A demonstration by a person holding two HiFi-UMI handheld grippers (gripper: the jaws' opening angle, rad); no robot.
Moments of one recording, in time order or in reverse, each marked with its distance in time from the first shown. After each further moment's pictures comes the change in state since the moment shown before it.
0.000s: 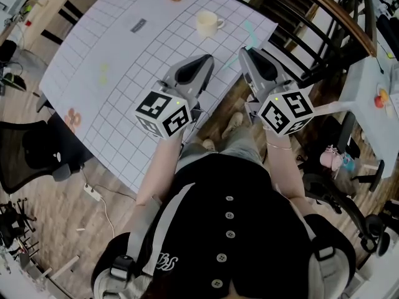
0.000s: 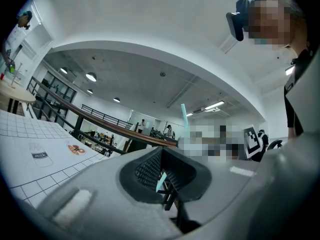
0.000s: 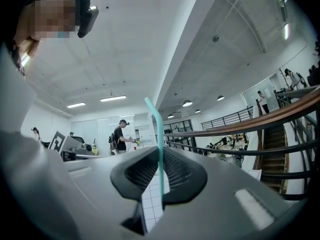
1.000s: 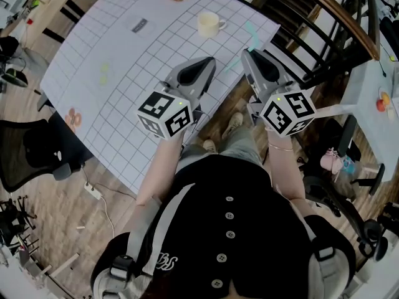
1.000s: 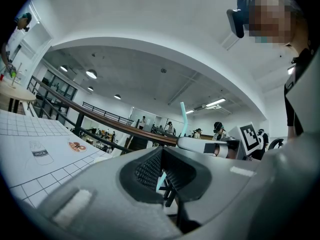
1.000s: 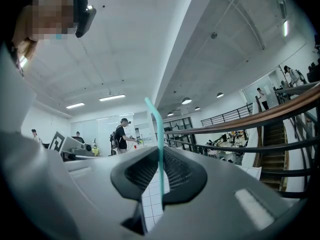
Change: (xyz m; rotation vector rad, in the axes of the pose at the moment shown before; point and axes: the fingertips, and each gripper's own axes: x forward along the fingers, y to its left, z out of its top) left arm 0.009 0.006 -0.009 -0.003 0.041 0.008; right arm 0.005 -0.013 -0.005 0.018 0.025 -0.001
